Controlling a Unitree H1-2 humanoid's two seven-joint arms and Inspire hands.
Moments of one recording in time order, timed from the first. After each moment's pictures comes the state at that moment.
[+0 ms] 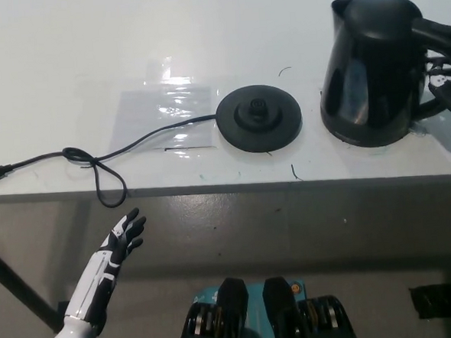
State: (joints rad) left_arm 0.01 0.21 -0.05 -0.15 -0.01 -0.06 -0.15; right_arm -0.73 -0.28 -0.14 0.72 0.01 -0.09 -0.15
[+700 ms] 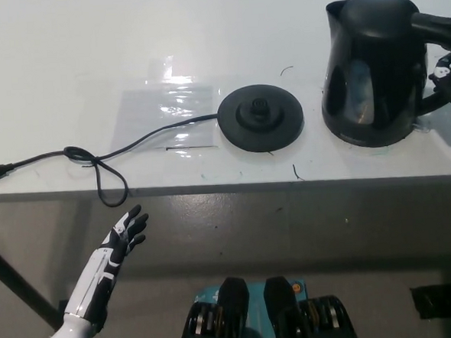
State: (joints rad) left_arm 0.00 0.22 -0.05 -0.14 -0.02 -0.08 -0.17; right_arm -0.74 -0.26 -0.16 0.67 -0.01 -0.06 -0.22
